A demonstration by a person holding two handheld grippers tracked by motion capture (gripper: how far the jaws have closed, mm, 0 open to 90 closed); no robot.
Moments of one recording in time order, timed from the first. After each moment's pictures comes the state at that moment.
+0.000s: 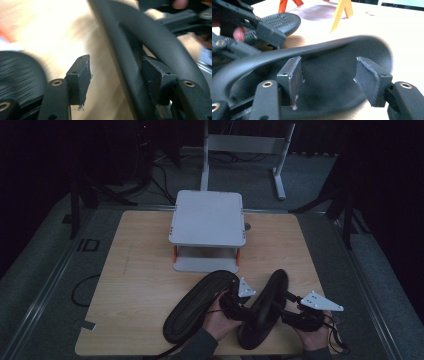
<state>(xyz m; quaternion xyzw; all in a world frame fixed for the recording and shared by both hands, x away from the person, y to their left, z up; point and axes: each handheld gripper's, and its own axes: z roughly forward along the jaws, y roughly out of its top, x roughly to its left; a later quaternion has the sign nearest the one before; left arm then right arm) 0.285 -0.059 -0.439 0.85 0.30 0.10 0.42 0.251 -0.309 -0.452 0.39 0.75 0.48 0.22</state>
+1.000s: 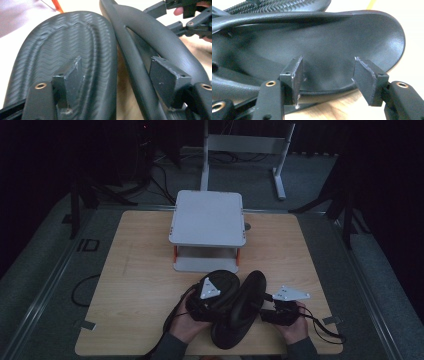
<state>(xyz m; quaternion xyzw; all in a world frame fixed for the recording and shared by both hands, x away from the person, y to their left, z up) 0.272 0.031 -0.442 0.83 0.32 0.10 0.44 0.277 -0.258 -0.468 0.36 0.81 0.43 0.16</state>
